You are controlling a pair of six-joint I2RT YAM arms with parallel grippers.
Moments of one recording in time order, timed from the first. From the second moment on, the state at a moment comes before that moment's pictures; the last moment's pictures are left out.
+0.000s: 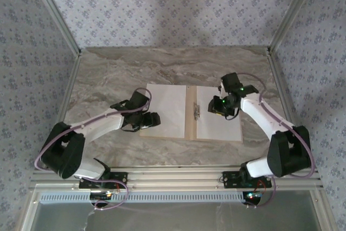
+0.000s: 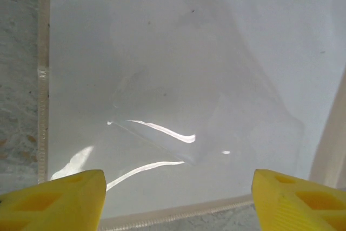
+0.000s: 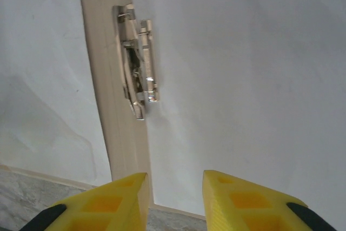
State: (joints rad) left arm -0.61 1.39 0.78 -0.51 0.17 -0.75; right arm 0.27 1.38 0.99 -0.82 -0.28 0.47
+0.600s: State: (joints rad) left arm -0.51 1.22 0.66 -0.55 0.08 -0.75; right arm 0.17 1.29 0.76 -0.63 -0.42 0.48
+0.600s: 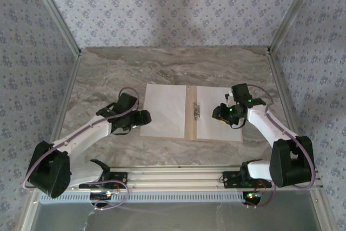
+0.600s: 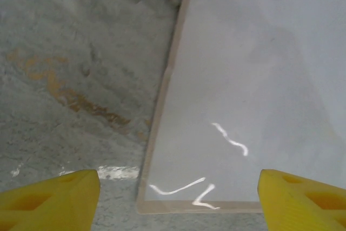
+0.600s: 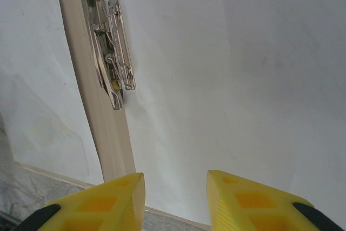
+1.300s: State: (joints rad) left arm -0.51 1.27 0.60 -0.50 0.17 -0.78; right arm 0.43 1.31 0.74 -0.50 -0.41 0.60
